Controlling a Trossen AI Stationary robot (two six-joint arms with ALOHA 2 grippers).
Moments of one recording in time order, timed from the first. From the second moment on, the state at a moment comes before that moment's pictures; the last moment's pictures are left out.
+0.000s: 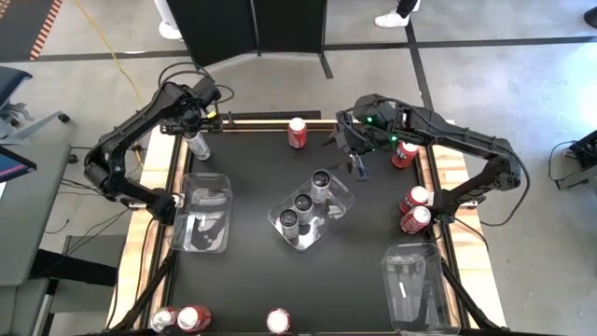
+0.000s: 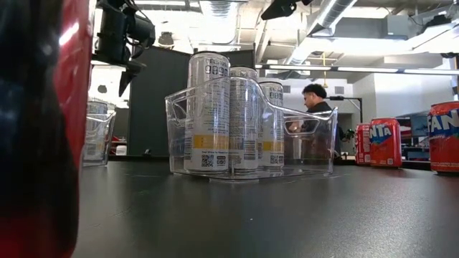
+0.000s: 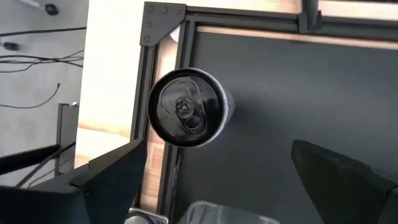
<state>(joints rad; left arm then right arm) 0.92 1.41 1.39 -1.38 -0.38 -0.76 -0.28 1.41 1.57 -0.80 -0.26 -0.48</state>
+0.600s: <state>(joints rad) 0.94 1.41 1.30 -1.37 -0.40 -0.83 -0.28 1.41 1.57 -0.81 -0.26 -0.49</state>
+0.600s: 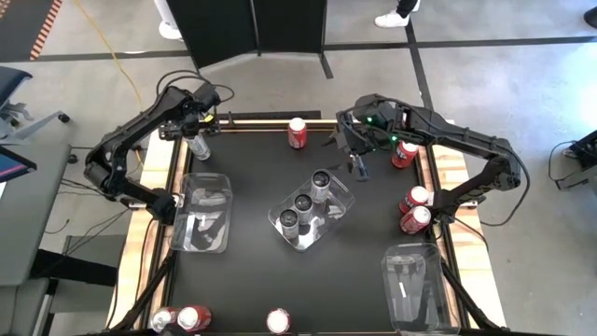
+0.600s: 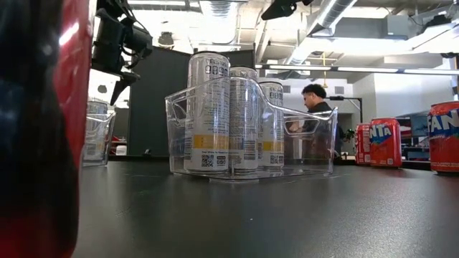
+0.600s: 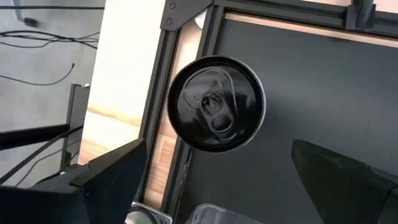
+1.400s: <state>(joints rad) 0.72 1.41 1.33 -1.32 -0.49 -0.86 -0.29 1.41 1.57 -0.81 -0.26 -0.50</state>
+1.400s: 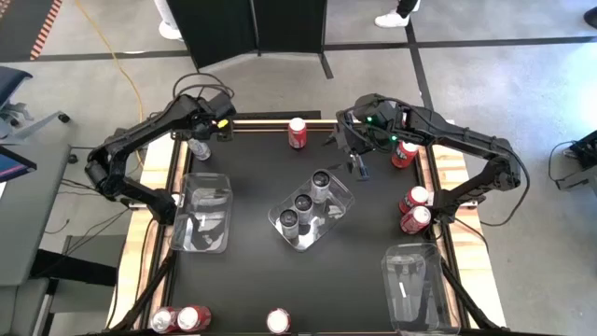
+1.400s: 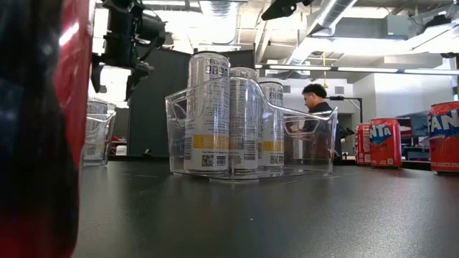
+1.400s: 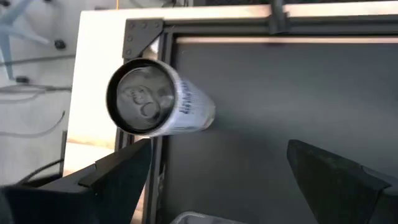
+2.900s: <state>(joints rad) 0.46 1.41 1.56 -1.11 -0.41 -0.31 -0.50 1.41 1.57 -0.83 -0.26 -0.57</state>
